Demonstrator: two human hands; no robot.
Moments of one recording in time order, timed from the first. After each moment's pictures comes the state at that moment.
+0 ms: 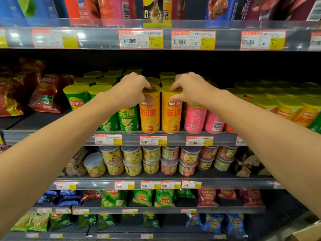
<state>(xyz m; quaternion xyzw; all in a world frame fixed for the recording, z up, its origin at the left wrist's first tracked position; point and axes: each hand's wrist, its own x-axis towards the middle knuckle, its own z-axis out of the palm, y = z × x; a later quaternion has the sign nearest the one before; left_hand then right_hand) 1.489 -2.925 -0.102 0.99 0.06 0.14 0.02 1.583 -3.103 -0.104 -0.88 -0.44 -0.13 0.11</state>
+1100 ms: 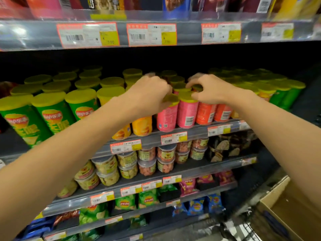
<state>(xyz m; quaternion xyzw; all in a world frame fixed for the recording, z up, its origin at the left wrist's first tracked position) 1.535 -3.017 -0.105 0.95 -0.21 0.19 -0.09 1.631 -3.219 -0.113 -0.95 -0.28 -0.05 0.12</state>
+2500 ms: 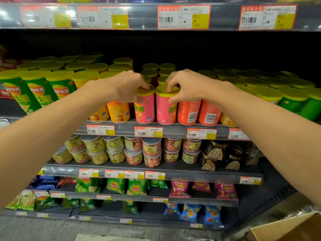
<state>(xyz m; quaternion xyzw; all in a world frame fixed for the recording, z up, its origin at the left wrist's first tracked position) 1.566 -3.069 -0.120 1.00 0.00 0.07 -0.06 1.681 -3.253 -0.129 -0.86 -0.50 -0.06 0.09</state>
